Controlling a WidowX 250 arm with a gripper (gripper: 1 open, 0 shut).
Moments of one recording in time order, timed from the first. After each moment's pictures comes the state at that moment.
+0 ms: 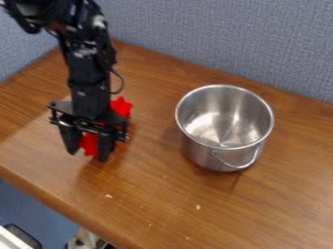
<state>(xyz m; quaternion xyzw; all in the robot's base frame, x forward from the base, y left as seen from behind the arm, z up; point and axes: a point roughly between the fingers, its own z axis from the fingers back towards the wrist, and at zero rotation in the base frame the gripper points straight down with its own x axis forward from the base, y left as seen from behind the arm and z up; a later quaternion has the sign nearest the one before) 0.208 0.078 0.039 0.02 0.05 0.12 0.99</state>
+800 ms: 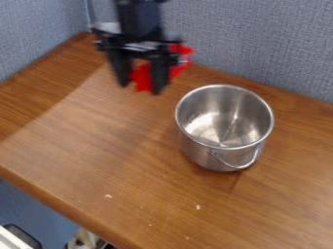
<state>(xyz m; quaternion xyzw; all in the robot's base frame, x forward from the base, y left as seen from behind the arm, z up) 0.256 0.003 0.136 -0.04 0.01 0.02 1.00</state>
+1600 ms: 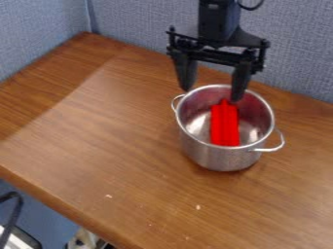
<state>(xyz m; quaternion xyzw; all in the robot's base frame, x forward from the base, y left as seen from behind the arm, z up) 0.281 -0.046 0.137 -0.03 0.00 0.06 1.00</state>
